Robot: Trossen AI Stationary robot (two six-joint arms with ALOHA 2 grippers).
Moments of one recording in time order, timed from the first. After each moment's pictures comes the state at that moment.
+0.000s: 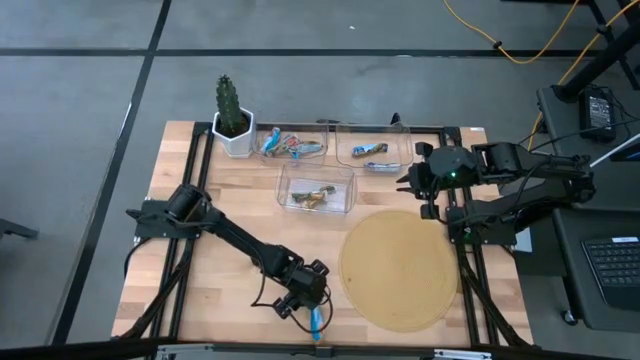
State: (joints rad) left arm -0.45 2.04 1.34 -0.36 0.10 0.25; right arm 0.04 1.03 1.25 -1.03 0.16 -0.14
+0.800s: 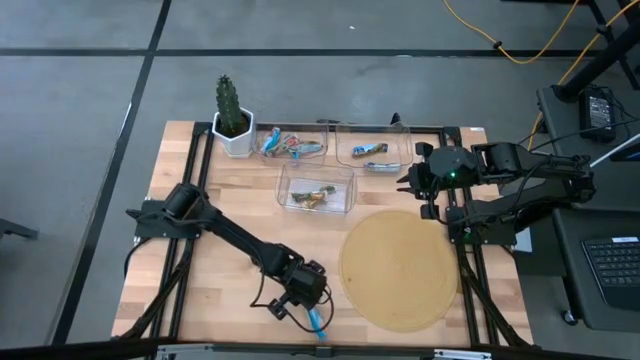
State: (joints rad) left arm -0.45 2.02 1.38 -0.46 0.19 0.20; right arm 0.04 1.03 1.25 -1.03 0.16 -0.13
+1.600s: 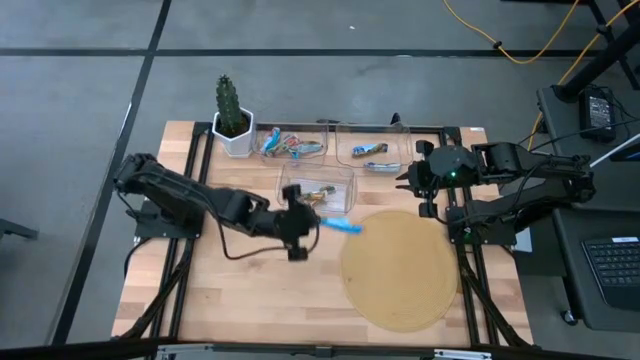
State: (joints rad) left arm -0.32 1.56 1.39 -0.60 -0.46 -0.18; right arm 0.04 1.03 1.25 -1.01 0.19 -0.14
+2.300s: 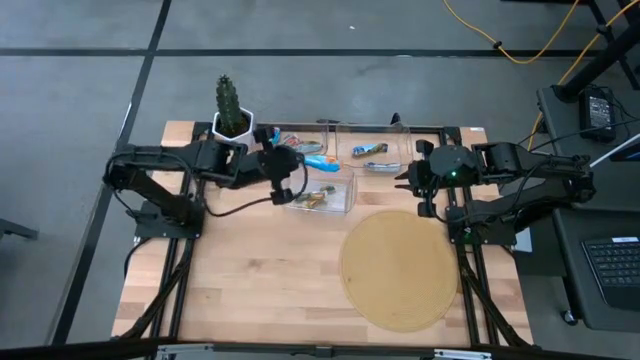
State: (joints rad) left arm -0.09 1.44 1.63 -1.01 -0.65 -0.01; right arm 0.04 1.03 1.25 -1.00 0.19 -0.11
